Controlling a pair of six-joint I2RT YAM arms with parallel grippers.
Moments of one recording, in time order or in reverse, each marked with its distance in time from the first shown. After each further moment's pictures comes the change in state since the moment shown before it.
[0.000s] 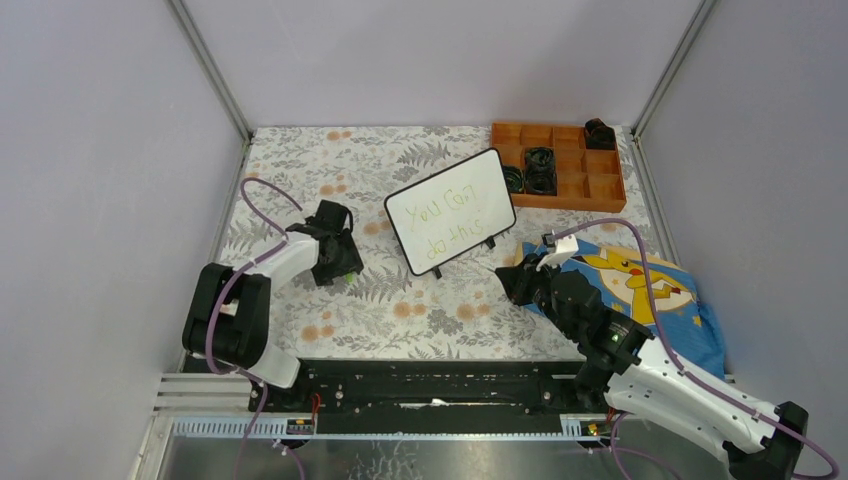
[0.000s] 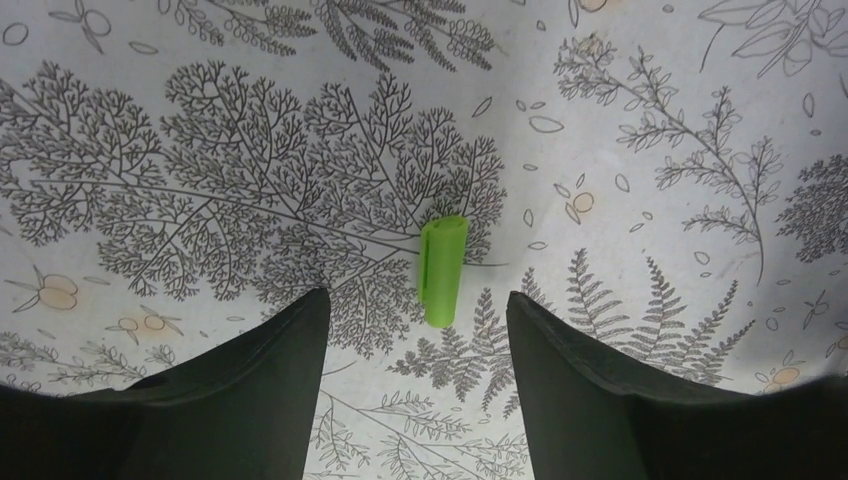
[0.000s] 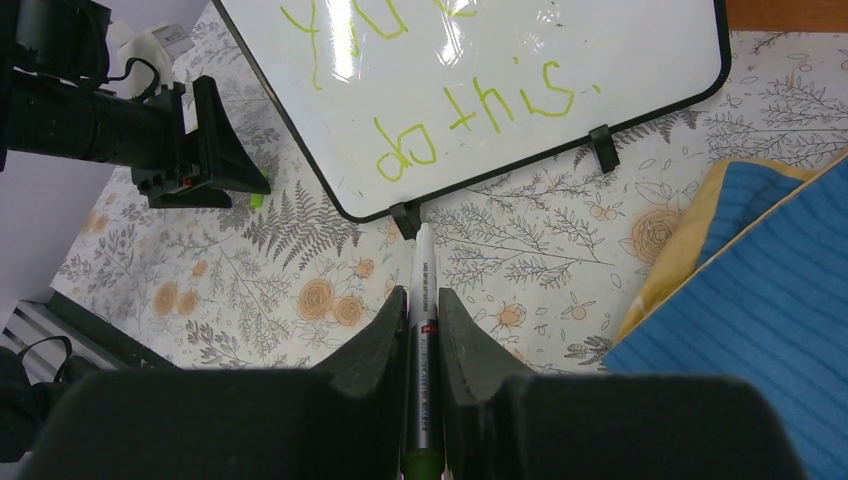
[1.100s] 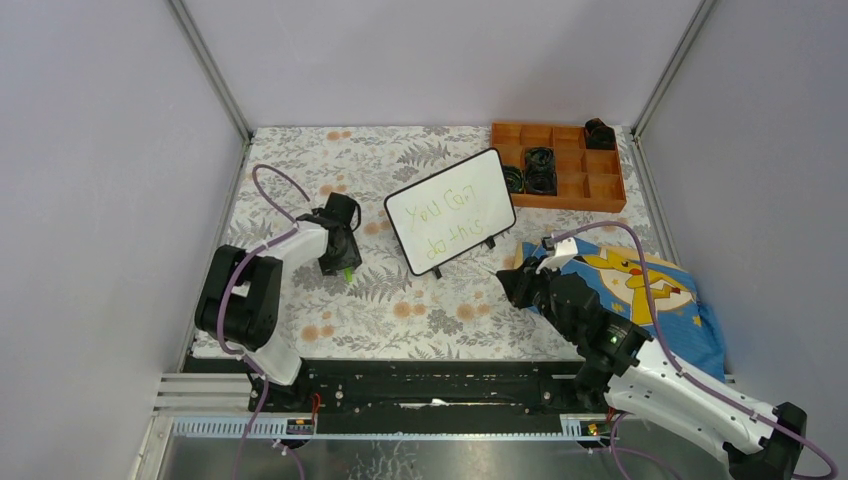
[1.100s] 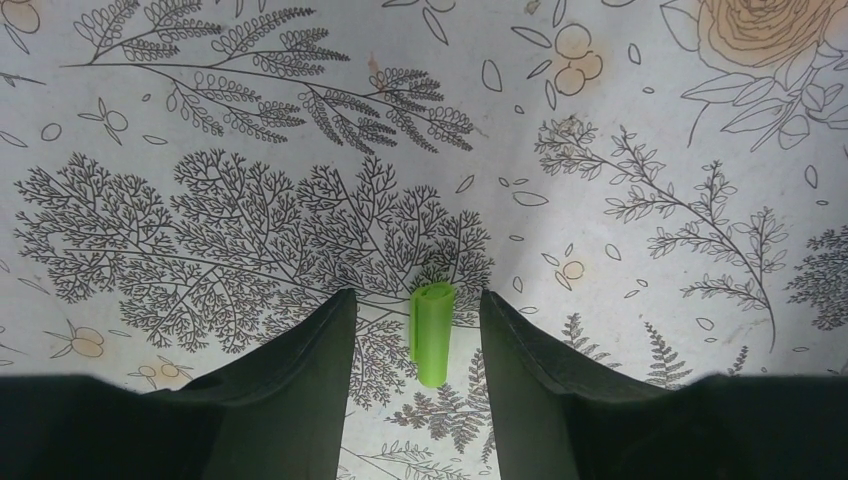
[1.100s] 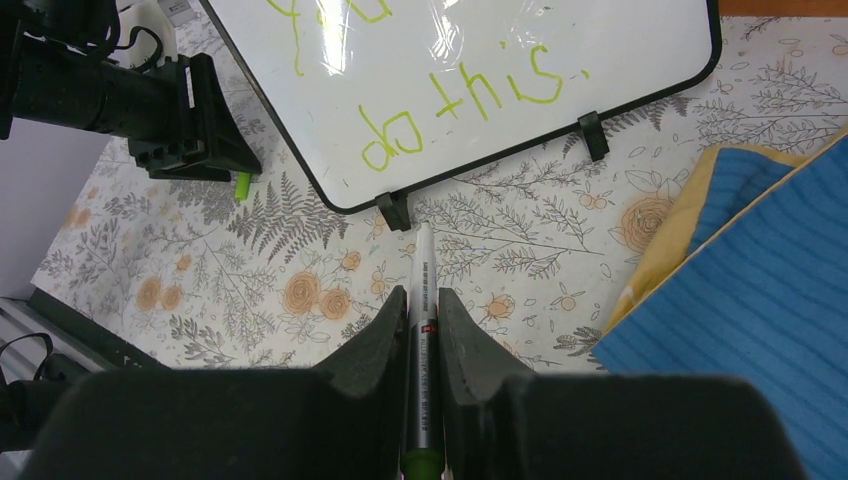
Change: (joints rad) left arm -0.014 0.126 0.089 0.014 -0.058 0.035; right arm 0.000 -0.009 -0.032 0.007 0.003 -0.001
